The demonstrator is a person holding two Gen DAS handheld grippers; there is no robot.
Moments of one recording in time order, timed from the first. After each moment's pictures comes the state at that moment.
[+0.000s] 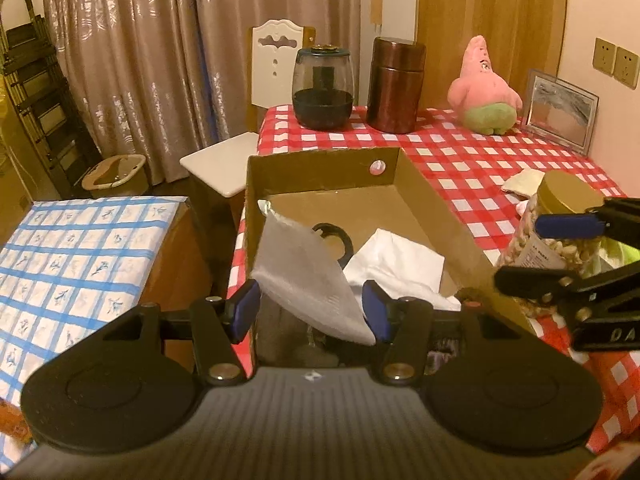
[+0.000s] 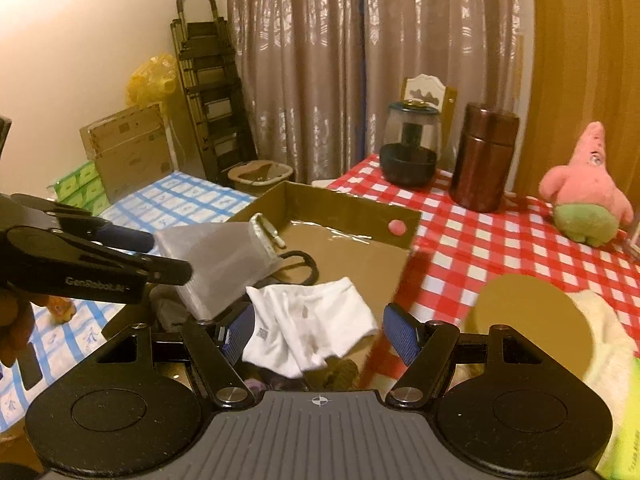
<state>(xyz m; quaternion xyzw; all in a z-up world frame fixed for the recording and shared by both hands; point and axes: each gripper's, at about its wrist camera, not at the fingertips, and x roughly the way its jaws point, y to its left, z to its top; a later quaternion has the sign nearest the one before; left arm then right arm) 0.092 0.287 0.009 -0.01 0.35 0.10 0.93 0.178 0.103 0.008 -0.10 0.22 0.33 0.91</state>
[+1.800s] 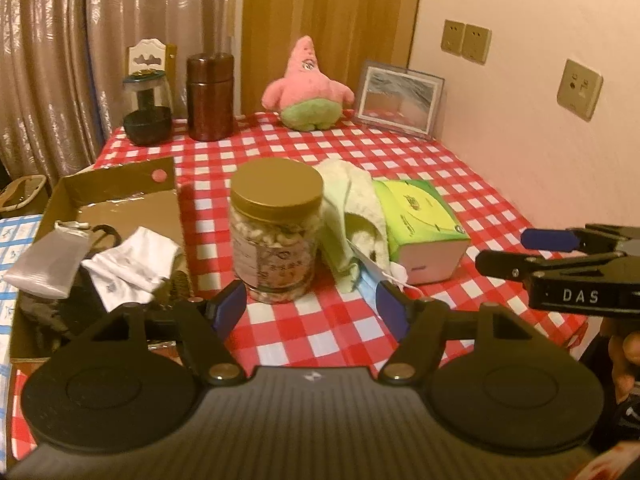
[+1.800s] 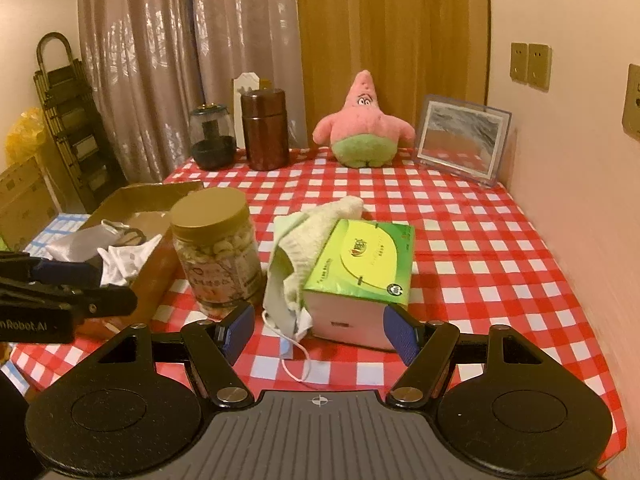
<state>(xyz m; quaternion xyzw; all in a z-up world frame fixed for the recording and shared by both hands) 0.065 0.055 0.036 -0.02 0.34 -0.05 0.94 0.072 -0.138 0.033 -0.01 0.25 0.14 0.96</state>
